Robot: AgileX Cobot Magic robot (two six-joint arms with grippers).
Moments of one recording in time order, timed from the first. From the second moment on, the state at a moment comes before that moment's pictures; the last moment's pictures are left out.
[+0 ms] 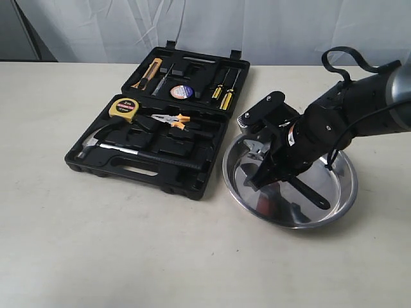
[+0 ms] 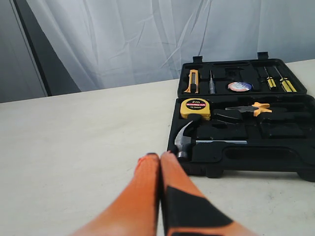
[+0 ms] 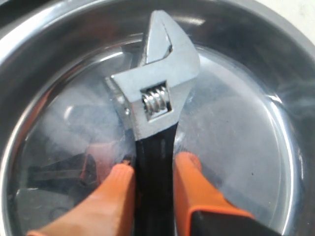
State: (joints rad) left arm -0.02 0.00 0.00 0.03 0.23 0.03; right arm 0.48 1.82 -0.91 -0.23 0.33 -0.05
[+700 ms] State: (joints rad) left arm -0.02 0.00 0.00 0.03 0.23 0.03; right arm 0.48 1.82 -0.91 -0.23 0.31 -0.05
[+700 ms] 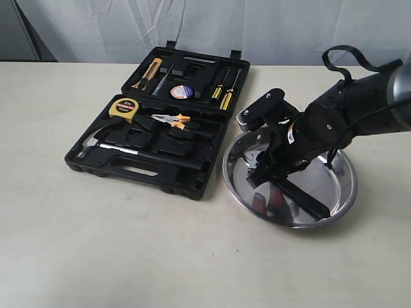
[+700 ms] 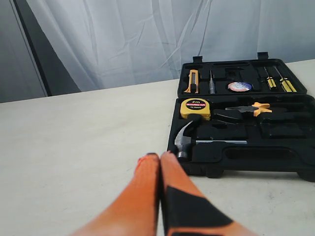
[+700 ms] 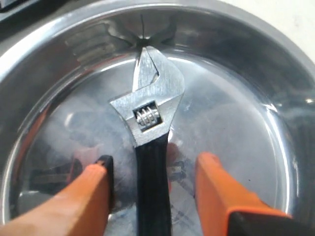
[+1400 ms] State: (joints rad) left arm -0.02 0.00 0.00 0.03 0.23 0.03; right arm 0.48 1.81 -1.09 -0.12 0.46 -0.03
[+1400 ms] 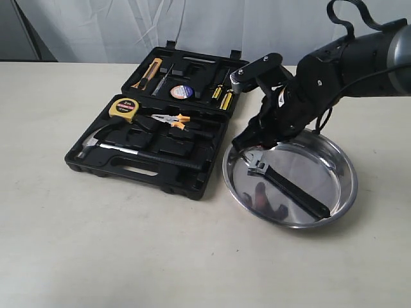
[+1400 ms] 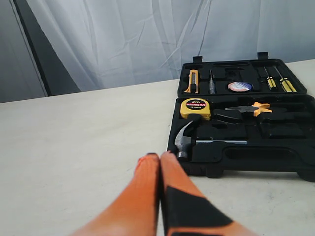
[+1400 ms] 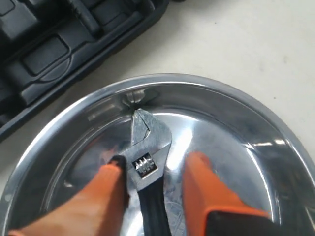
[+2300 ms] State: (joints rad) left arm -0.02 0.00 0.00 0.03 0.23 0.03; right arm 0.48 1.59 -0.92 -0.03 0.32 0.05
